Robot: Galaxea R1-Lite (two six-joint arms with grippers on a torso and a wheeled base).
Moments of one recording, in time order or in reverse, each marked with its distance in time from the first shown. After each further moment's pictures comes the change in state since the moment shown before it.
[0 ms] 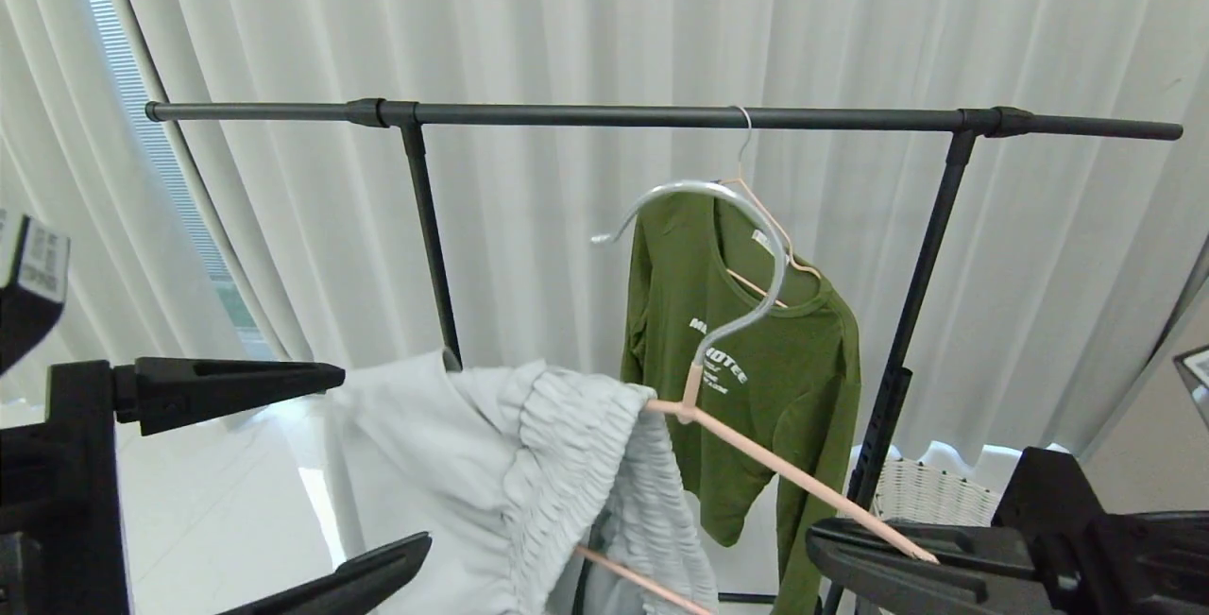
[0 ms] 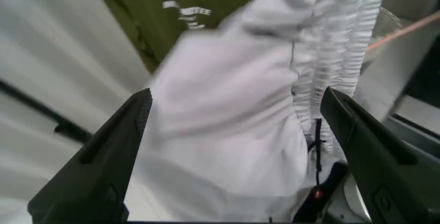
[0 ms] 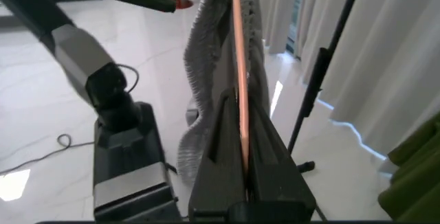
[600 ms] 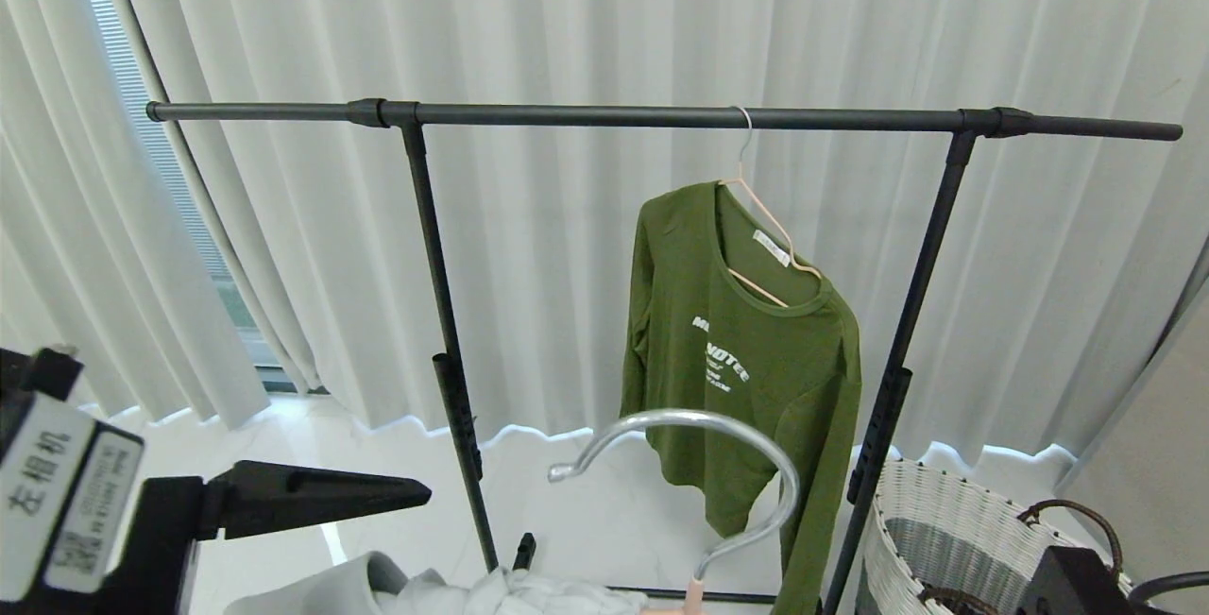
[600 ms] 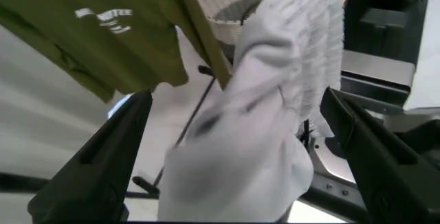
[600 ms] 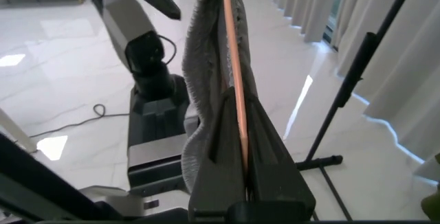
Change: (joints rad) left arm -0.133 0.027 0.073 -0.010 -0.150 0.071; right arm 0.053 -0.047 0.099 0.002 0.085 0.001
